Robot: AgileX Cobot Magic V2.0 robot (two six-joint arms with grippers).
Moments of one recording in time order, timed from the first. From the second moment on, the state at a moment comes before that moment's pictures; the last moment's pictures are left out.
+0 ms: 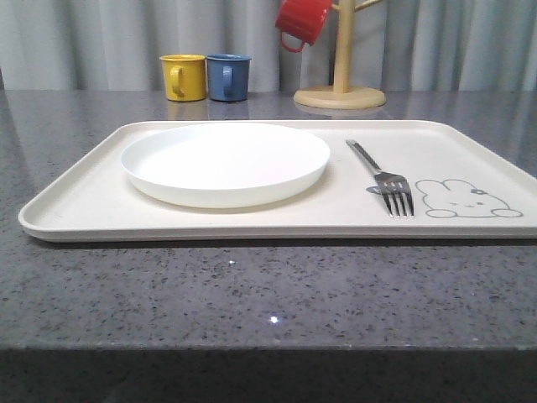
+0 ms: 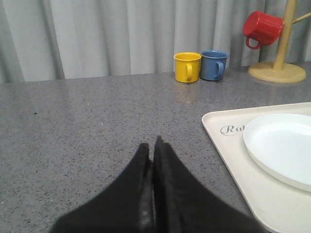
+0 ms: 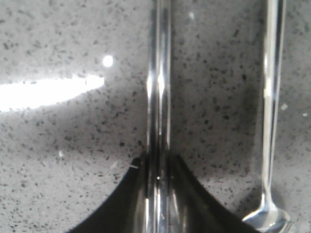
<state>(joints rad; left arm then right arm) -0.07 0.17 -0.42 -0.12 0.43 0.14 -0.16 1.78 -1.43 -0.04 1.22 0.00</state>
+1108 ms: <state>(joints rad) -0.07 0.17 -0.42 -0.12 0.43 0.14 0.33 1.71 -1.54 0.01 1.23 0.34</state>
